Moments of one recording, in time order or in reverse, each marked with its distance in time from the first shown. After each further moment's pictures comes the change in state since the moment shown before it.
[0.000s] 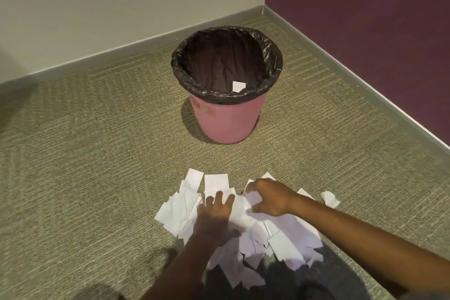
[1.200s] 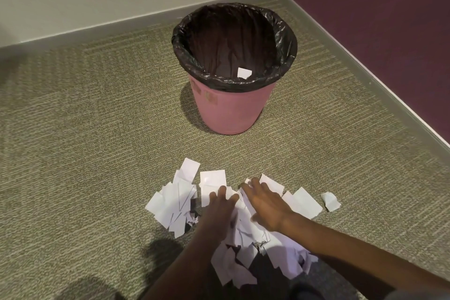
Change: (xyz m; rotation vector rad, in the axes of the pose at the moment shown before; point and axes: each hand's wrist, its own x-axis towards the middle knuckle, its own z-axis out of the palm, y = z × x) left_hand 0.022 0.017 0.021 -0.188 -0.006 -0.034; right_hand 0.025 0.025 0.066 -0.276 0.133 -0.066
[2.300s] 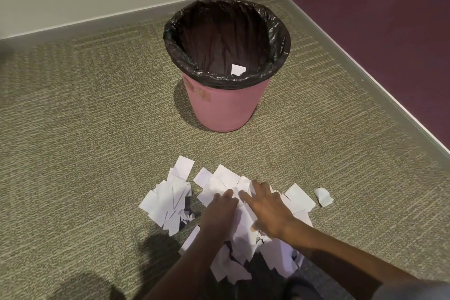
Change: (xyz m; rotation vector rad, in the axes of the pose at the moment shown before) left_hand 0.005 0.019 0.004 0.055 0.086 0.086; right_hand -0.019 0.005 0.009 -0.125 -0.020 0.025
